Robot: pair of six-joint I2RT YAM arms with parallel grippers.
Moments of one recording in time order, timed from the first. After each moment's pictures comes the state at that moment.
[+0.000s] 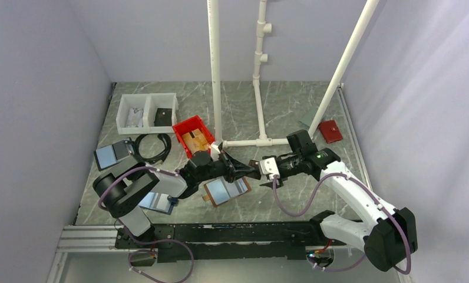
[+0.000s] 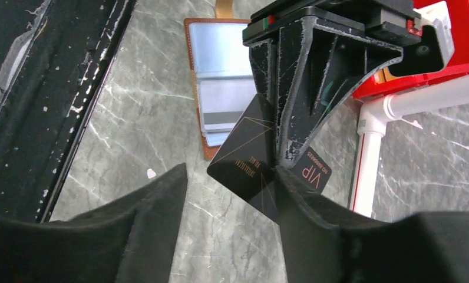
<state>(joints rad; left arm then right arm) -0.85 1.64 0.49 1.00 0.36 -1.78 0.47 1.07 0.78 -0.71 -0.92 -1.30</state>
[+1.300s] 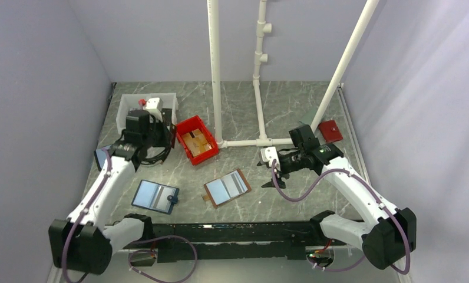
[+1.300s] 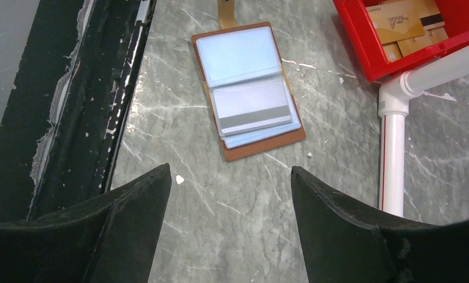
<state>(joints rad) -0.23 1.03 0.84 -0.39 0.09 -0.26 0.43 1.08 0.87 -0.81 -0.94 -1.11</state>
